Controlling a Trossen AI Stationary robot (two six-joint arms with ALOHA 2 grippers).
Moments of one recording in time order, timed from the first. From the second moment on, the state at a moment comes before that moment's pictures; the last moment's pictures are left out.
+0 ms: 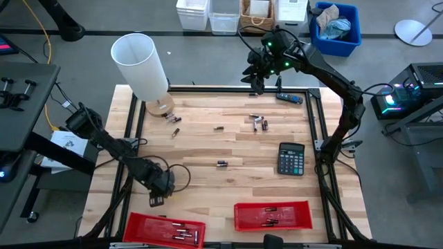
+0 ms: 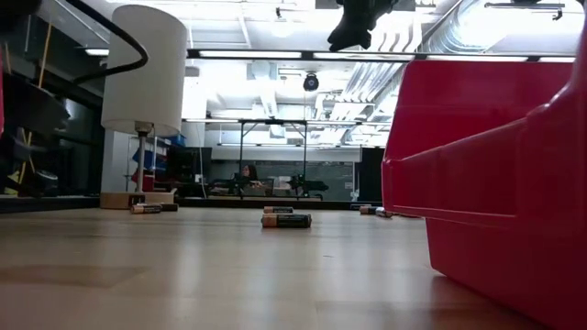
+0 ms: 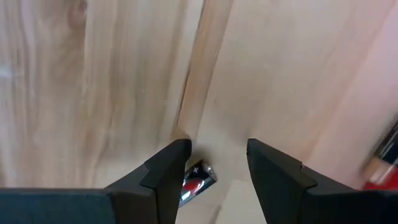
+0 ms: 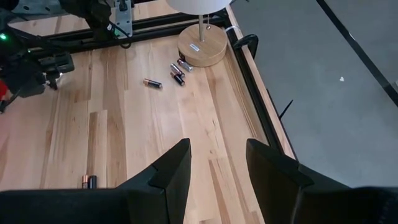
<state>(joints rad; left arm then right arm) -0.63 1.46 0.67 -0.70 0.13 -0.87 -0.60 1.72 2.01 -1.05 -0.33 -0.26</state>
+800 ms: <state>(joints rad) -0.65 1.15 0.54 -0.80 0.15 -0.38 -0.60 1.72 2.01 -1.03 -0.33 -0.18</state>
